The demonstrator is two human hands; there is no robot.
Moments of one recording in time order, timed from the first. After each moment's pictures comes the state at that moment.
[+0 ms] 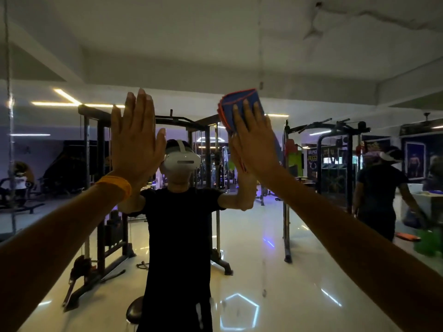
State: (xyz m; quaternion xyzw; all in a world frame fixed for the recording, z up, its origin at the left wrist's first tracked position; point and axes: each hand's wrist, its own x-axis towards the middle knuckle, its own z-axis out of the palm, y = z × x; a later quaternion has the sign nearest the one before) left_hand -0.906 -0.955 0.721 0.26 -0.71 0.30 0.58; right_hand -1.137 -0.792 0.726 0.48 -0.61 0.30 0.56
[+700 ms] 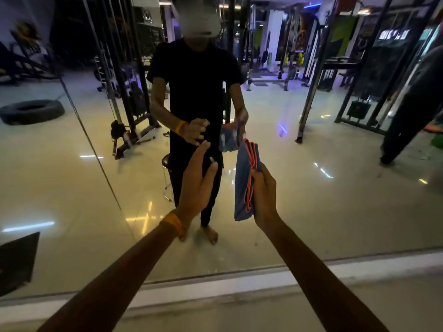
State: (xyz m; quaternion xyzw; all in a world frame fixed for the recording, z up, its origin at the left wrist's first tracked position) left_hand -0.867 -0.798 0.337 0.24 -0.77 -0.37 0.46; right_hand -0.995 -0.693 0.319 0.31 -0.51 0.77 -0.22
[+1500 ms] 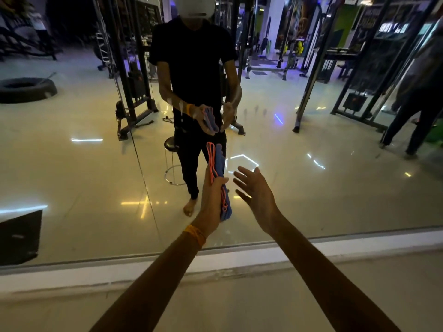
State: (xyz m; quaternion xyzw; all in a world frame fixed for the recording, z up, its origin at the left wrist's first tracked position) left_hand -0.787 -0.722 0.295 0.37 -0.52 -0.69 0.34; right_hand -0.896 -0.651 0.289 0.27 -0.54 0.69 -0.39
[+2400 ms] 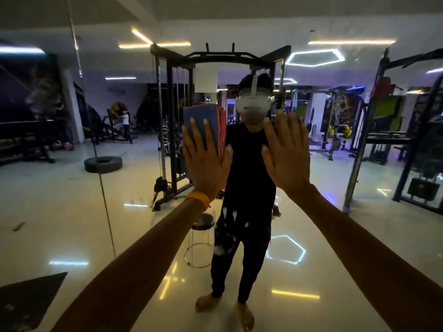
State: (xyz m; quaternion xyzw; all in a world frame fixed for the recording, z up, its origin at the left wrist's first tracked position) left_hand -0.993 -0.858 0.510 0.40 -0.71 0.10 0.57; right_hand -1.185 -0.768 0.532 0.55 -0.59 0.33 0.48
